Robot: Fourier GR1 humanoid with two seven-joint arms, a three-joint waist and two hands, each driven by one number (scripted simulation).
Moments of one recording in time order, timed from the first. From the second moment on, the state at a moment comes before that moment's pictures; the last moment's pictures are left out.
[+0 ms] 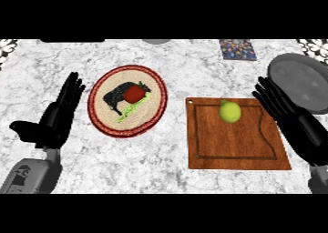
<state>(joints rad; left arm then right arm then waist) -0.20 0.29 -0.09 -1.40 0.21 0.11 -0.12 -0.13 -0.55 0.24 -1.68 -0.48 0.05 -0.03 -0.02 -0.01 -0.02</state>
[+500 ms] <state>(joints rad) -0.17 0.20 -0.22 -1.47 0.17 0.09 -0.15 -0.42 -0.63 0.16 -1.22 -0.58 0.32 0.08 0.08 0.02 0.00</state>
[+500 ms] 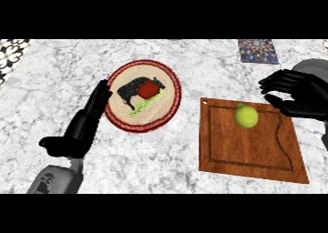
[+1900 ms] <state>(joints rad) -0.10 0.14 -0.27 -1.52 0.11 0.13 -0.13 -0.94 -0.57 0.56 -0.62 0.14 0.83 -0.23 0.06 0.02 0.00</state>
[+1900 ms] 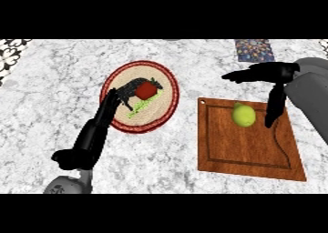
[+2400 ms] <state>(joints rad) -0.06 0.15 -0.25 -1.59 0.11 0.11 -0.10 -0.99 -0.49 0.68 -0.46 0.36 0.75 -0.38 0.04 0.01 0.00</state>
